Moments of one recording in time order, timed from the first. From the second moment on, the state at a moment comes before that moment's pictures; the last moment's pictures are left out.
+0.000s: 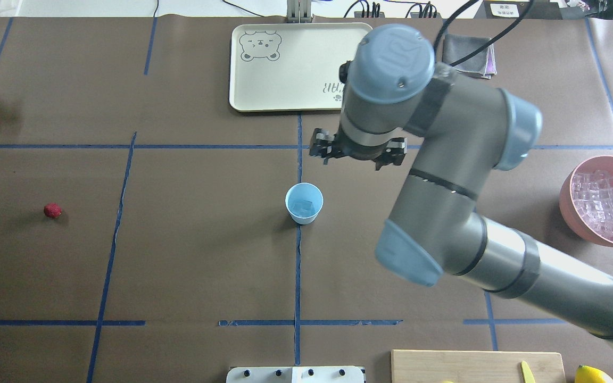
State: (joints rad) left arm -1.28 -1.51 -1.98 -1.66 -2.35 -0.44; right arm 0.67 -0.87 1.87 -1.84 1.91 1.16
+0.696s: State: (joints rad) left arm -0.91 -1.51 -1.83 -2.12 -2.07 -0.97; right arm 1.13 -1.26 1.94 -1.81 2.18 0.45
